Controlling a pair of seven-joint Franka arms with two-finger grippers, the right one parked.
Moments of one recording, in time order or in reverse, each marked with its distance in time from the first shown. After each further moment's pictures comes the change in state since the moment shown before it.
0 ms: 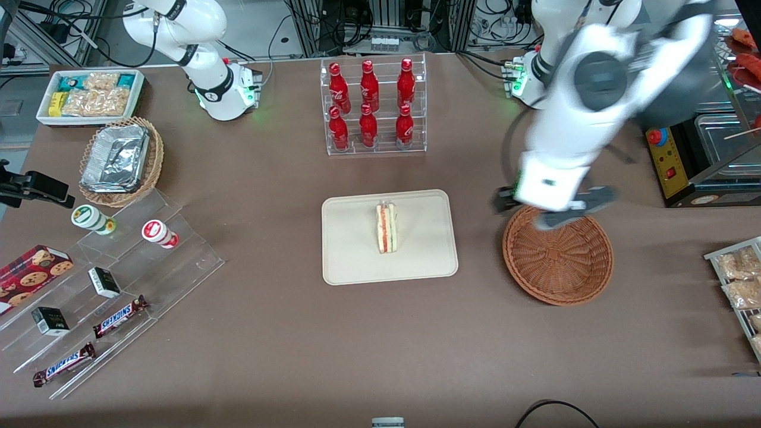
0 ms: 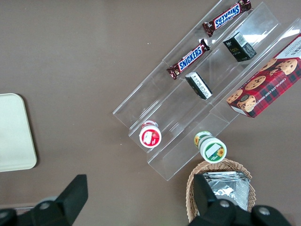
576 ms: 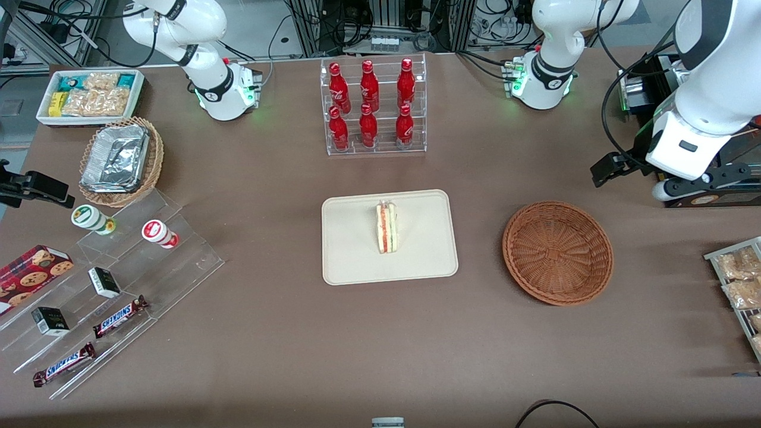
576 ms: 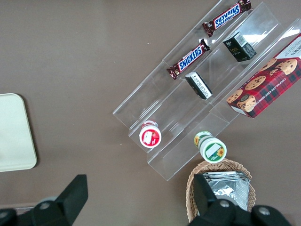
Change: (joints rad) arm 0.225 -0.170 0.012 -0.127 -0.072 -0.055 0.395
